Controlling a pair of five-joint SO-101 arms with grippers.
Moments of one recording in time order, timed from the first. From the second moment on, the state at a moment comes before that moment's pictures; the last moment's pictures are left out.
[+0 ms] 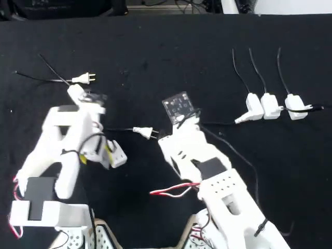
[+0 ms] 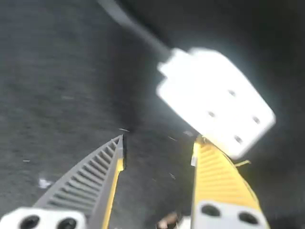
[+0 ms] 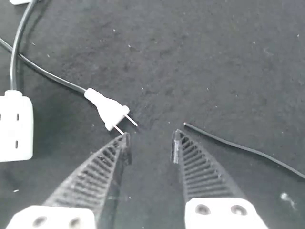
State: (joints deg) left arm -4.3 -5.4 38.5 70.8 -12.7; right arm -23.1 -50.5 74.1 31.0 4.1
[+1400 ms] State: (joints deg) left arm -25.9 3.6 24.6 67.9 8.4; right arm -23.0 -50.2 74.2 29.6 4.1
